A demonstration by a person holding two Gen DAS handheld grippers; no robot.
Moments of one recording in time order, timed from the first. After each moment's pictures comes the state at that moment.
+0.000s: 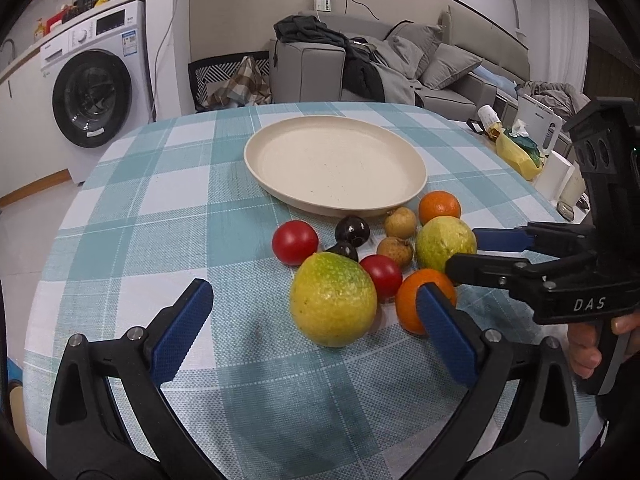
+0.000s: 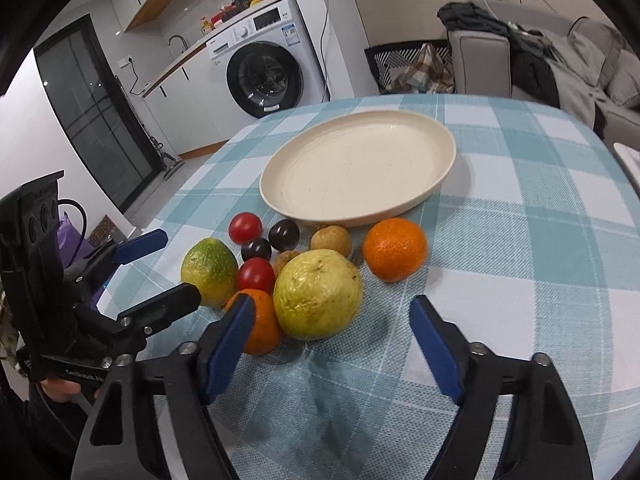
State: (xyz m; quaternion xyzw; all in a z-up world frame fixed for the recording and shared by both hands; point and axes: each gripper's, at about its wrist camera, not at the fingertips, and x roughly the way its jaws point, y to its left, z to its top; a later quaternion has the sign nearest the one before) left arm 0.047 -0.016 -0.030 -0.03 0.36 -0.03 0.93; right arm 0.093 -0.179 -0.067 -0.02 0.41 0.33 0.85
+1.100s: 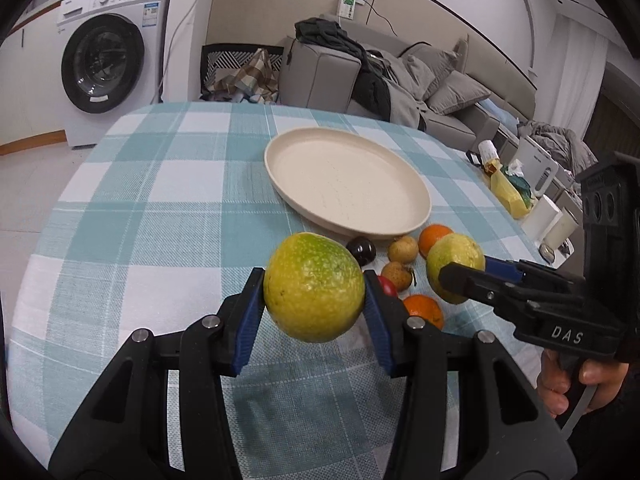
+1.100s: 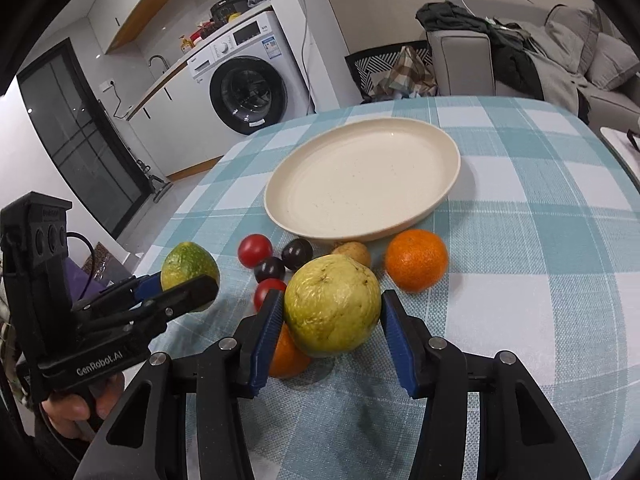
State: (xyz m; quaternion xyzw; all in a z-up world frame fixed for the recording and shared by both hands) left arm 0.051 0.021 -0.019 -0.12 0.35 -0.03 0.93; right arm 0.084 -0.163 -0.052 0.01 0.39 0.30 0.87
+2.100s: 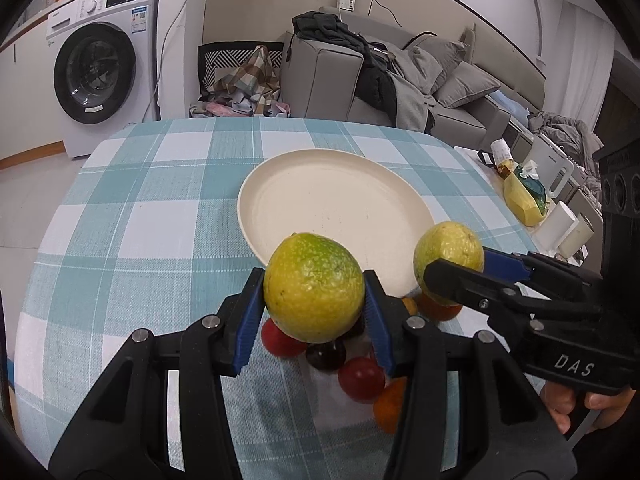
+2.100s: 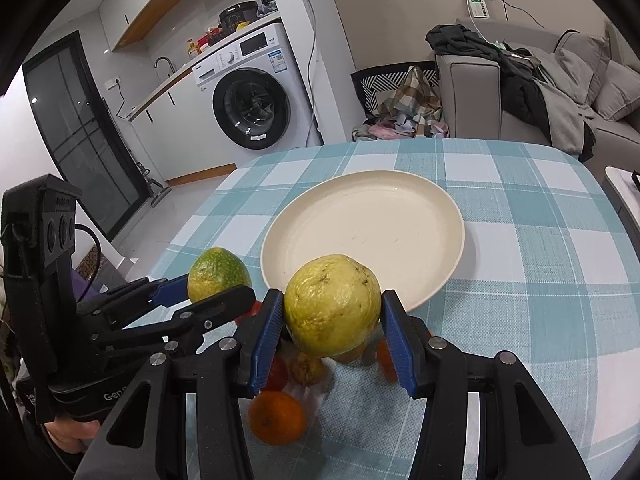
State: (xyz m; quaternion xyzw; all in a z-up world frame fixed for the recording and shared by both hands) left arm 0.122 -0.005 -0.002 -0.10 0.38 -0.02 0.92; right arm 0.125 -0.148 -0.021 0.00 0.38 0.30 0.88
